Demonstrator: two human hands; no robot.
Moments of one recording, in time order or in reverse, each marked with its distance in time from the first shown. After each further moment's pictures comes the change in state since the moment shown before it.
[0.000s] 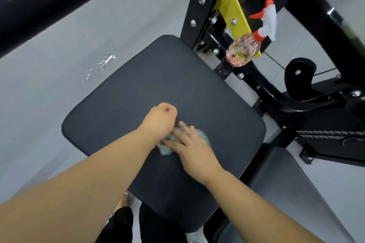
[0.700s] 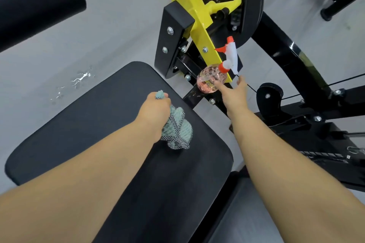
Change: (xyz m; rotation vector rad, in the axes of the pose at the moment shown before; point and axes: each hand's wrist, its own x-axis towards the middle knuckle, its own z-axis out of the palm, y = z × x) left_hand 0.046 0.103 0.030 -0.649 0.054 -0.071; right_hand 0.093 0.181 -0.146 0.880 0.527 1.085
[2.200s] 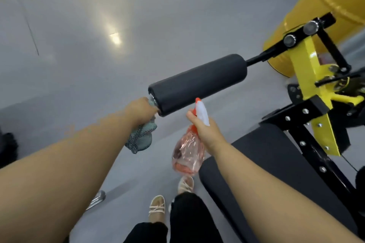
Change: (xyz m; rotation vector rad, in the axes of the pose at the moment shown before) left_hand -0.078 0.115 -0.524 0.821 0.297 0.079; right_hand -0.360 -0.169 0.362 -0.115 -0.810 -0.126
